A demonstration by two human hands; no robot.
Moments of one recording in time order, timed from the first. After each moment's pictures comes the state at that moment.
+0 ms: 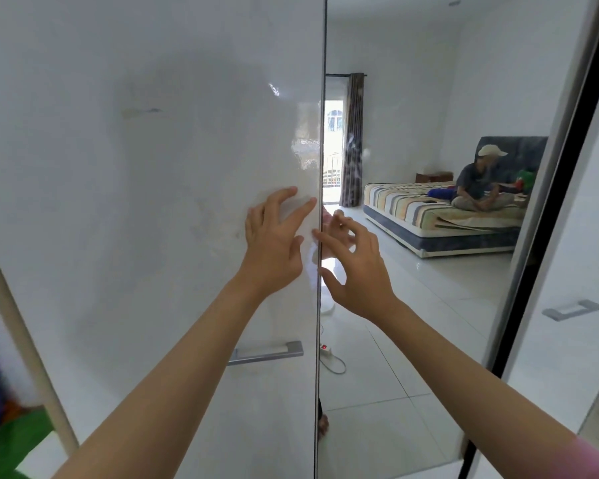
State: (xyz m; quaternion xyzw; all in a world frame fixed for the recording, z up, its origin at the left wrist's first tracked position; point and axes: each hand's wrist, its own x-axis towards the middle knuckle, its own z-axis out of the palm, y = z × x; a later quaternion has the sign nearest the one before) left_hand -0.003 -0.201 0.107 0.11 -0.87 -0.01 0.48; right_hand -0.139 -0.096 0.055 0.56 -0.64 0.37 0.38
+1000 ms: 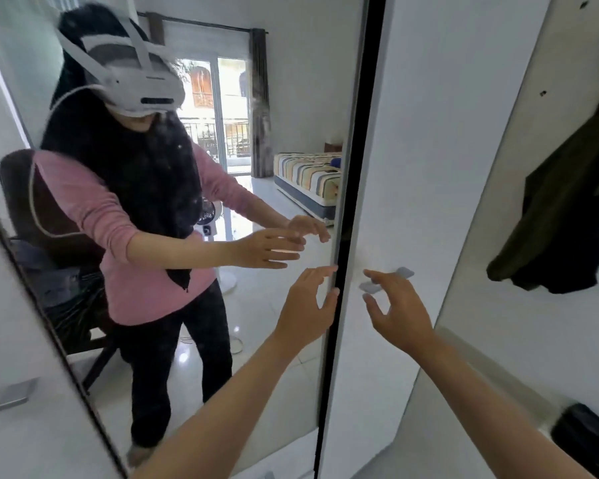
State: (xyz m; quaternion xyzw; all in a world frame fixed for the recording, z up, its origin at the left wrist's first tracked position) left_hand -0.290 0.044 -0.025 0.01 -0.85 -0.43 0.32; right_hand -0.394 0.200 -0.048 0.38 -0.82 0.34 0.26
